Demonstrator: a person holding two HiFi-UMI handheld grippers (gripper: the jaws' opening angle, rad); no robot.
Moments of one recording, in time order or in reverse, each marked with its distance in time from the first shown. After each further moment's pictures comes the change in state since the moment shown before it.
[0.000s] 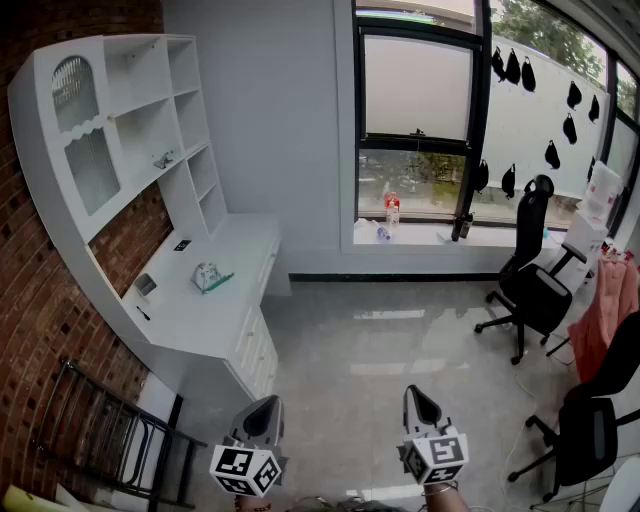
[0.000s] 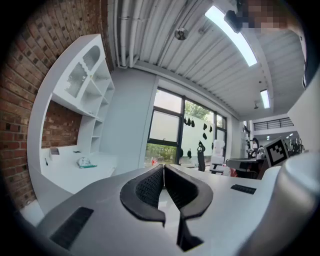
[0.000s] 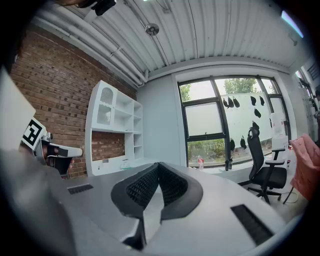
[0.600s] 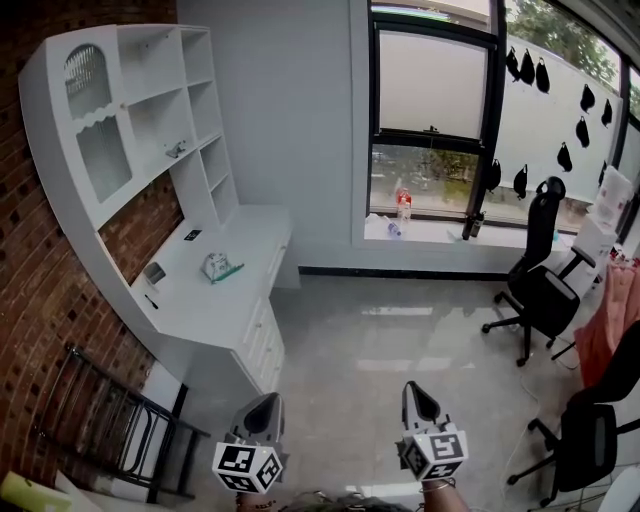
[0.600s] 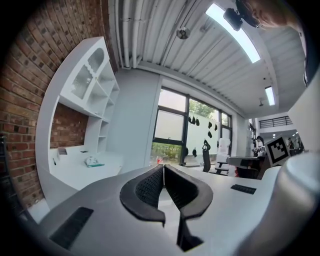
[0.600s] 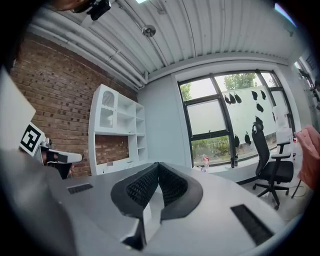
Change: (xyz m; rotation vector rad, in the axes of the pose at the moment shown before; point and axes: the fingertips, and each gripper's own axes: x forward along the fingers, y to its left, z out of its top) left arm -0.011 0.012 -0.009 0.014 0.011 0.062; right arm 0.011 0.011 -0.006 0.047 -0.021 0.041
